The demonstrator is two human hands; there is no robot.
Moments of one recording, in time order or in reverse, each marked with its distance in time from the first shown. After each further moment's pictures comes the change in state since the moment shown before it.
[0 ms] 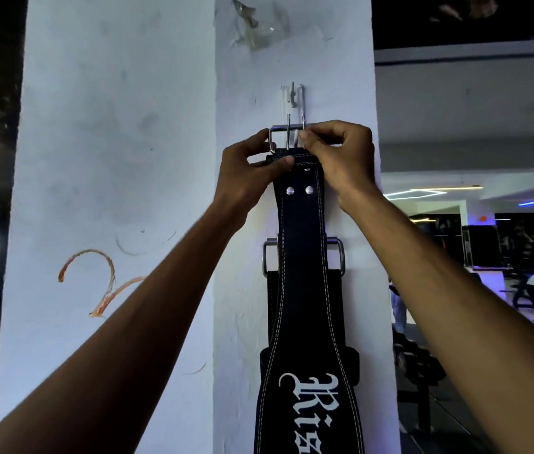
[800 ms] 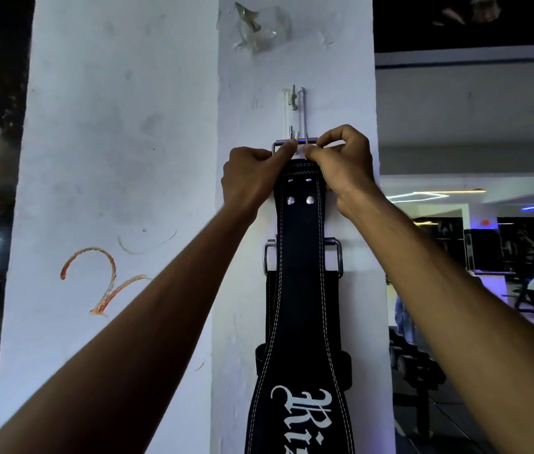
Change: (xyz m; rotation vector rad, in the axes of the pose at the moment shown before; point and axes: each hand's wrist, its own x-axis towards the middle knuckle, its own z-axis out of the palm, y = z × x) left_hand 0.003 0.006 0.018 0.280 0.210 -0.168; right_hand -0.002 -0.004 -0.002 -0.020 -0.009 0.232
